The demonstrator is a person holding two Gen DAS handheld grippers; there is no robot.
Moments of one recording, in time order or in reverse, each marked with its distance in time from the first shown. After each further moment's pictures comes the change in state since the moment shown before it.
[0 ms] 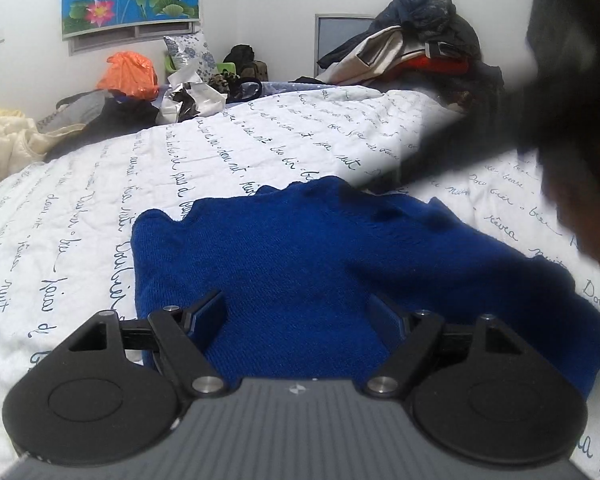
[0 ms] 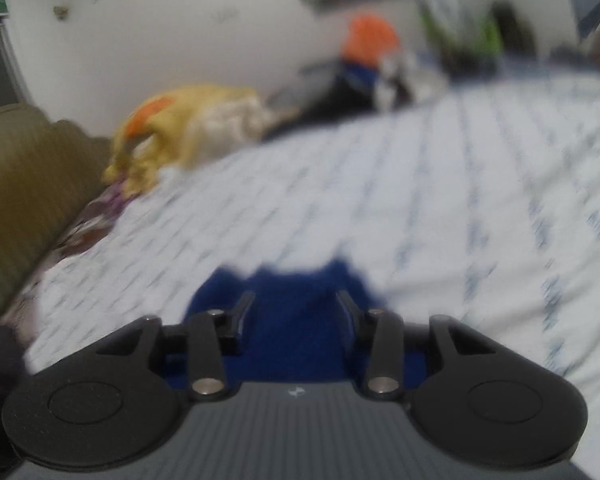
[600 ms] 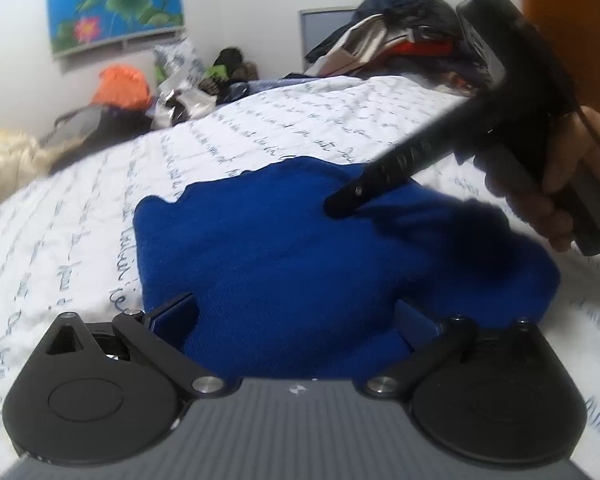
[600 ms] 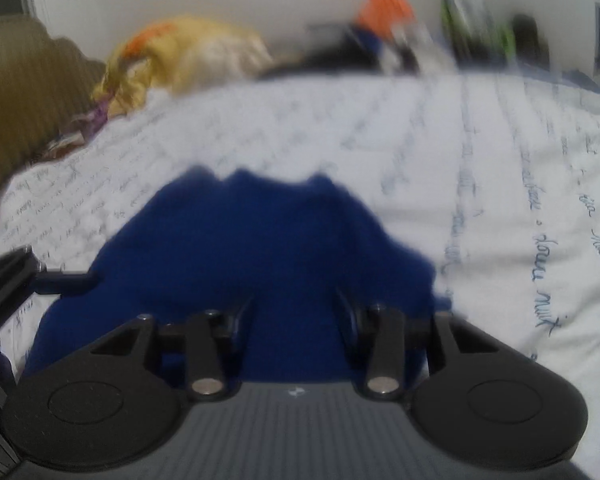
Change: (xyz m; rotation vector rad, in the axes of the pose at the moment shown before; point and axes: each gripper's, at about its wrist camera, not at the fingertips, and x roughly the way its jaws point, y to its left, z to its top) left arm -0.042 -0.024 -0.020 0.070 0.015 0.025; right arm 0.007 -0.011 -0.021 -0.063 0.023 -0.097
